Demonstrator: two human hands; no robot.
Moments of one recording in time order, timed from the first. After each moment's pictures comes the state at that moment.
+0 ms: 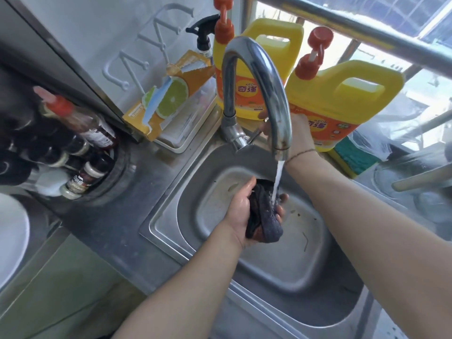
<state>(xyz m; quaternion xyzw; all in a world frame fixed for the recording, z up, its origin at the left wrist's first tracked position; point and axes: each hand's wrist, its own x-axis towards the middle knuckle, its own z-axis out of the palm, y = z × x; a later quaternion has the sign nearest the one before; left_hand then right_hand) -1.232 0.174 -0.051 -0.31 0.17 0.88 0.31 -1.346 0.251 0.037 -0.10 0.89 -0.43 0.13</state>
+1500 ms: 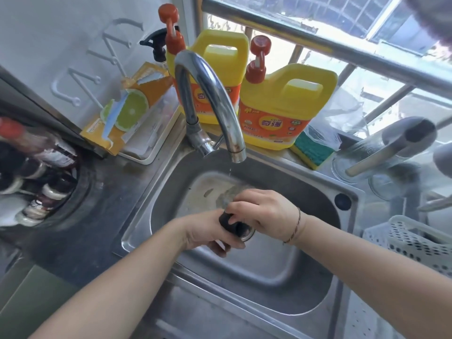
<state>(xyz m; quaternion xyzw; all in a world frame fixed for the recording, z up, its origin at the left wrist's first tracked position) -1.224 0.132 -0.033 -0.02 0.60 0.60 0.53 -1.259 0.316 -0.025 -0.51 0.80 -0.31 -0.07</state>
